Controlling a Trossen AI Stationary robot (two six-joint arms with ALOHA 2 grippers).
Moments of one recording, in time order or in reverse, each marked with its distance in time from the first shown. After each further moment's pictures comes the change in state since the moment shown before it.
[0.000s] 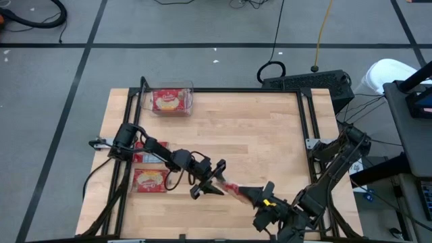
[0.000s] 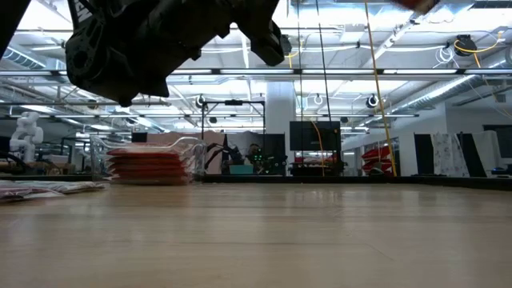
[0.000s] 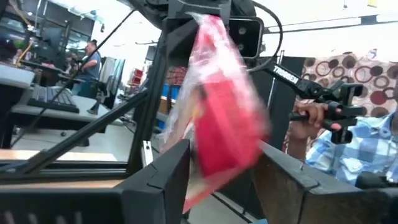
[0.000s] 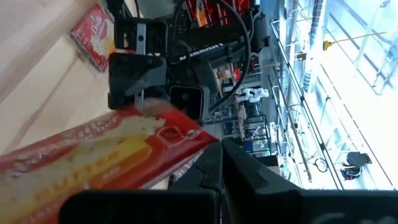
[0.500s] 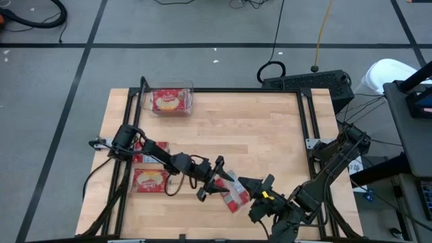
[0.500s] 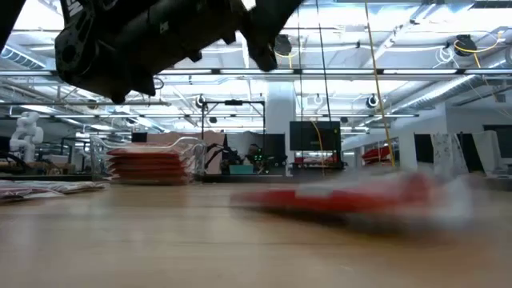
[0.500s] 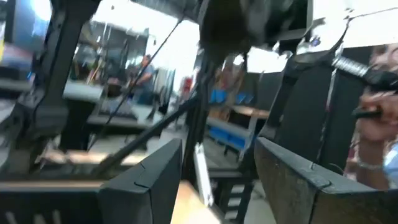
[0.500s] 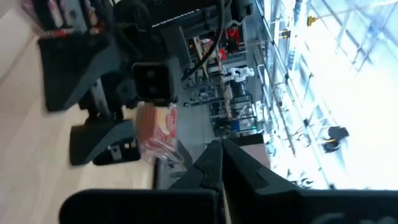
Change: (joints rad) left arm -0.041 -0.001 0.000 -0.055 -0.249 0.161; right arm -0.046 -0.004 0.000 -0.002 0.076 0.002
